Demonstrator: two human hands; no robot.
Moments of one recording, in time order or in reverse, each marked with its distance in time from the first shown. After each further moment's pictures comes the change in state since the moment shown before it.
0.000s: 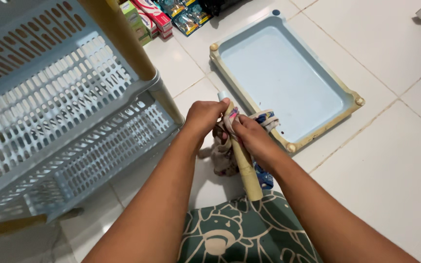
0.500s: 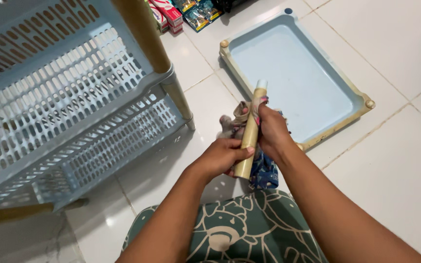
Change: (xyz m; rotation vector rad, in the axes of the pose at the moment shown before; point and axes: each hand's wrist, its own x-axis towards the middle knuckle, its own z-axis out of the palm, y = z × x) left_hand -0.049 -0.063 0.015 0.158 -0.318 -0.157; right_hand 0.033 0.010 -0.015 0.585 0.210 0.053
